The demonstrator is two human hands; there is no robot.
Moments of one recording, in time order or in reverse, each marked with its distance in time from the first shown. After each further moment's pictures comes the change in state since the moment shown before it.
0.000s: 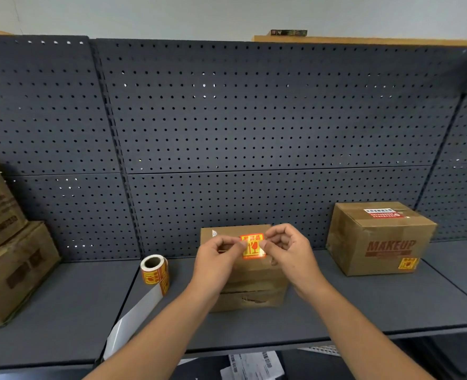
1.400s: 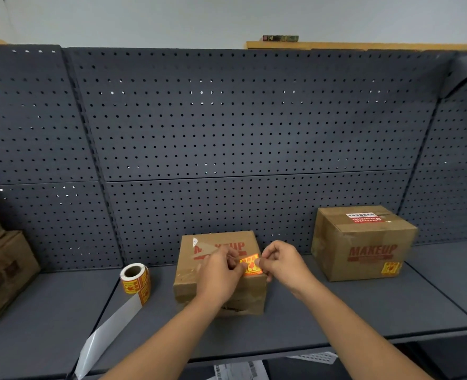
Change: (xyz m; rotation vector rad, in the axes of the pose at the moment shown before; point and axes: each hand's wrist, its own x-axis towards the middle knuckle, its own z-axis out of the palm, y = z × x) left_hand 0.026 -0.037 0.058 0.681 0.026 0.093; right_hand 0.029 0.037 -0.046 -0.302 -0.078 0.222
